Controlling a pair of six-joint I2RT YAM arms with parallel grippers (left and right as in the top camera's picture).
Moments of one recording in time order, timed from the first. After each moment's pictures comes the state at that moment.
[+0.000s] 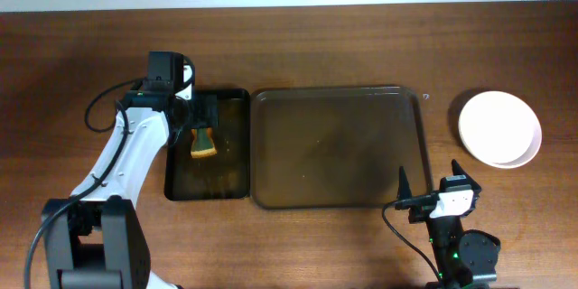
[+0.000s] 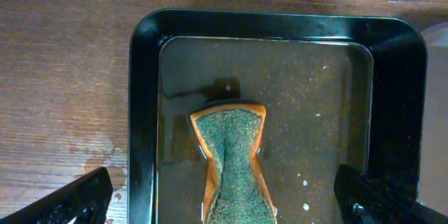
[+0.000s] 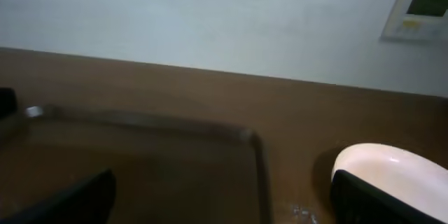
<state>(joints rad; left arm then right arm) -0.05 1.73 1.24 -0.65 -0.04 -0.09 0.04 0.01 0.01 -0.07 -0.04 -0.08</state>
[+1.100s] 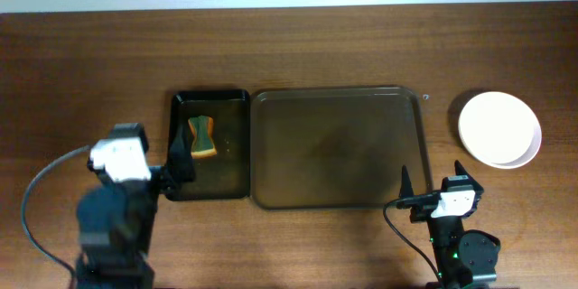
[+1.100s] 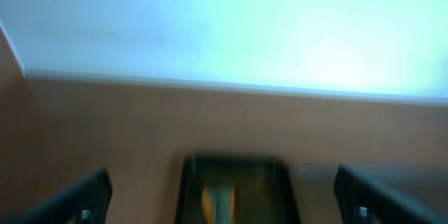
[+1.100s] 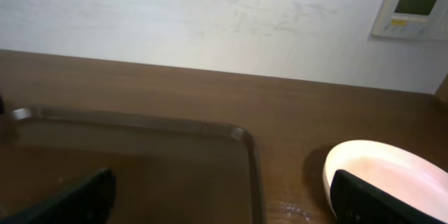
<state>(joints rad) -0.04 0.56 0.66 -0.30 -0.05 -0.09 0.04 0.01 0.01 -0.08 0.00 -0.08</state>
